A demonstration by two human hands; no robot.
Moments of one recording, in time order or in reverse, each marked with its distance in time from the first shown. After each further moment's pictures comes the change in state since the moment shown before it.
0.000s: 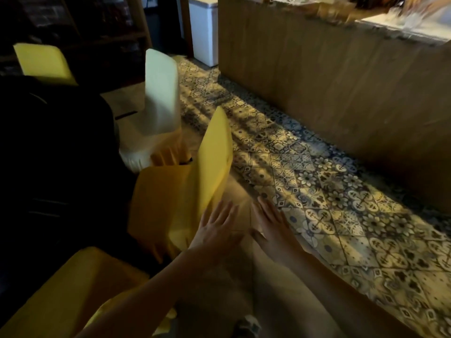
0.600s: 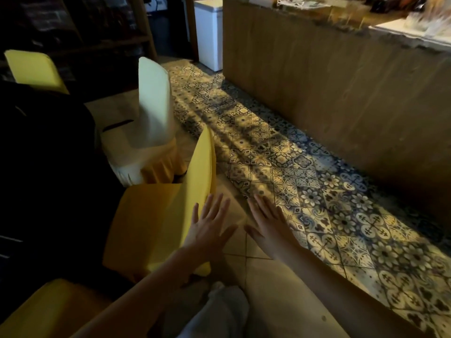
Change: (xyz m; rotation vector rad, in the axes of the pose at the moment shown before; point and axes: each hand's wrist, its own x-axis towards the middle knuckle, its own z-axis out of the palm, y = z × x) left_hand 0.161 0.000 -0.034 -0.052 0.096 -0.119; right_hand 0.148 0.107 -0.042 0.008 -0.025 -0.075
